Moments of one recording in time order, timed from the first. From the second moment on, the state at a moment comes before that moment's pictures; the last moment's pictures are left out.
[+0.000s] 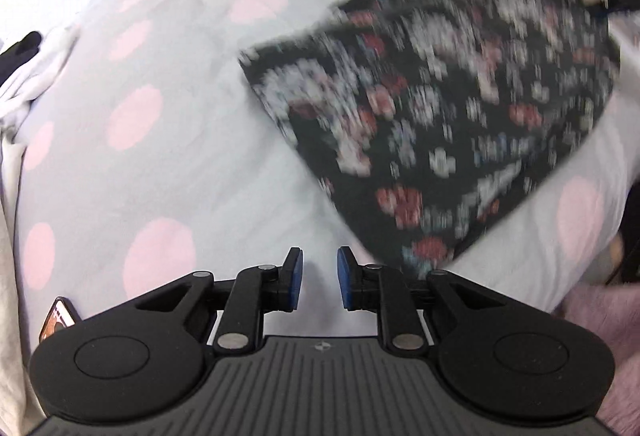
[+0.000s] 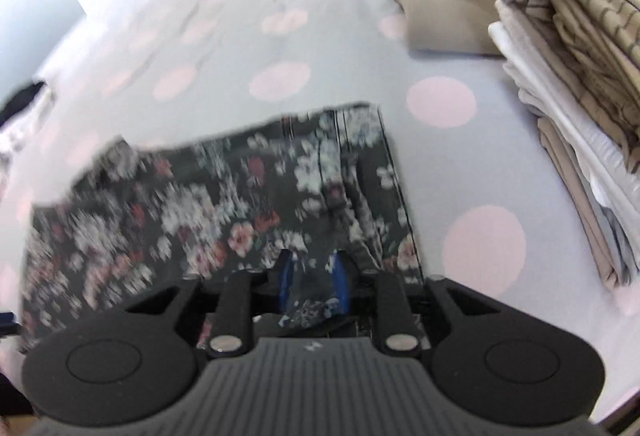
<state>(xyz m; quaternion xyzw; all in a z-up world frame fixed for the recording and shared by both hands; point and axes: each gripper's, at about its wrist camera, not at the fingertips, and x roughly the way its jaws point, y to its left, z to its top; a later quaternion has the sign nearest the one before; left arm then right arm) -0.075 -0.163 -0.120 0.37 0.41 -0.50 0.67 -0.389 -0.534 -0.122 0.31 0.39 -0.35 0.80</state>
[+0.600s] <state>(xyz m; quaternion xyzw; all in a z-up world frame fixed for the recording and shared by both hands) -0.043 -0.219 -0.117 0.31 0.43 -0.48 0.70 -0.392 -0.609 -0.181 0.37 0.43 -0.30 0.77</state>
